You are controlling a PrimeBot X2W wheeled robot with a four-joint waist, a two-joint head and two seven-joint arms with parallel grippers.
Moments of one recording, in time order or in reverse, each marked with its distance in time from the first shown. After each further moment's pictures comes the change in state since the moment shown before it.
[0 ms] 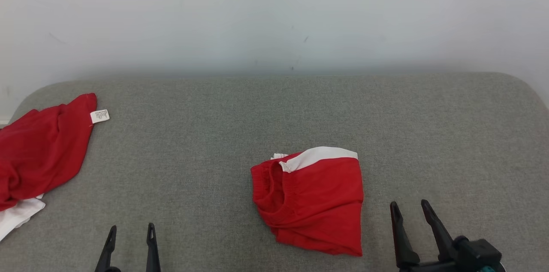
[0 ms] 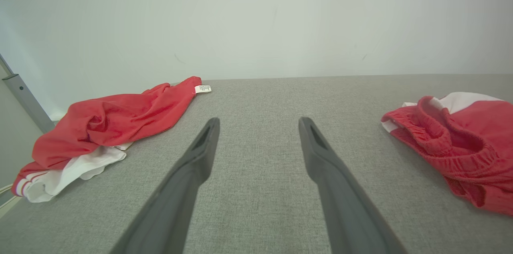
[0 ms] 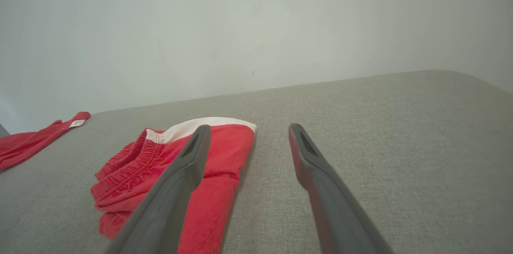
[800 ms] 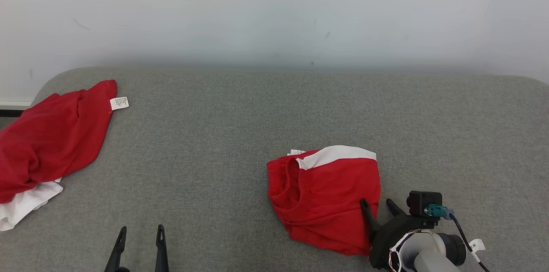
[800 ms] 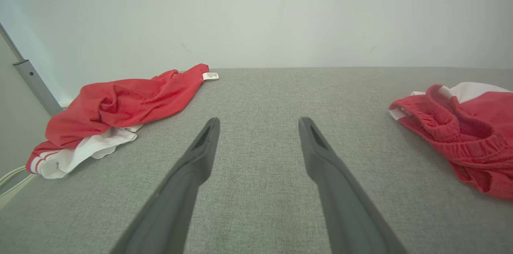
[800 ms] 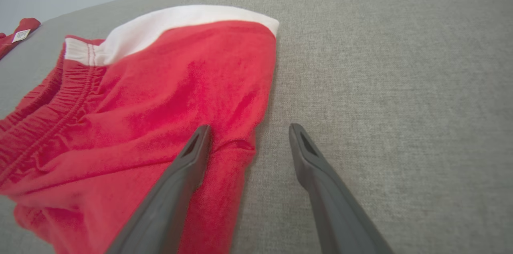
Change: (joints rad) left arm 0.000 0.000 -0.035 0.010 -0.008 0.004 0.000; right arm -0.487 0.013 0.085 0.782 0.100 0.000 0.141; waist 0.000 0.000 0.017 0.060
